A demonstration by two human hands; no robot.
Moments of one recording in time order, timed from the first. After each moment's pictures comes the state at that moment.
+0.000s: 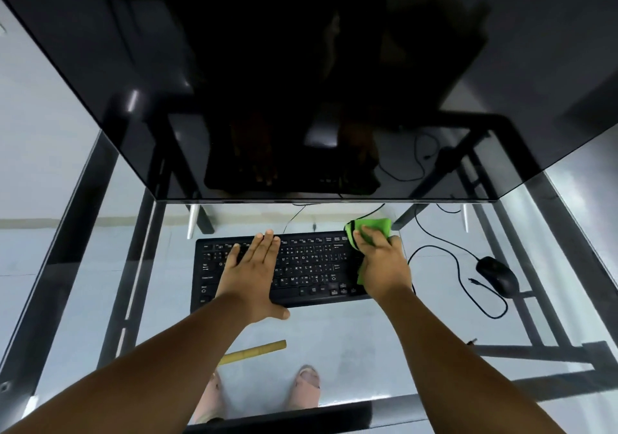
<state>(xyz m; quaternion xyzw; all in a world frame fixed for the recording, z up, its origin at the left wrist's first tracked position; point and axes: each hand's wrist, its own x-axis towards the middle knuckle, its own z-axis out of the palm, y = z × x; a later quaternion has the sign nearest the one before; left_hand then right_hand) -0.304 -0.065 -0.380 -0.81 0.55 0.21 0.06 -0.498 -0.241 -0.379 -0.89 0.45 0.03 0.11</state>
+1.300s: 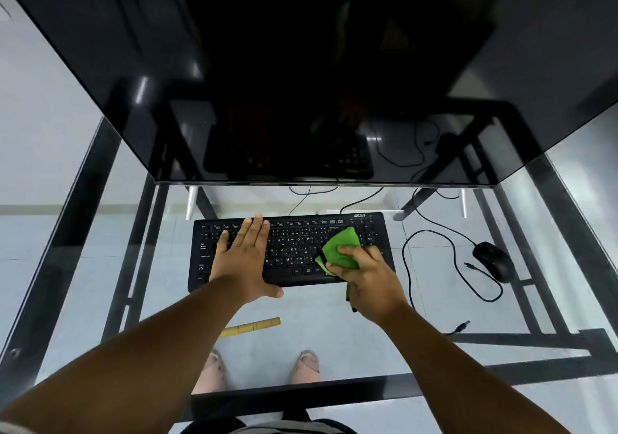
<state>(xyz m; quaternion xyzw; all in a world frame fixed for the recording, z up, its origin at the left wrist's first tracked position) -0.312 -0.060 -0.382 -0.84 0.50 0.20 0.07 -0.540 -0.201 -0.396 -0.95 0.26 -0.06 0.16</state>
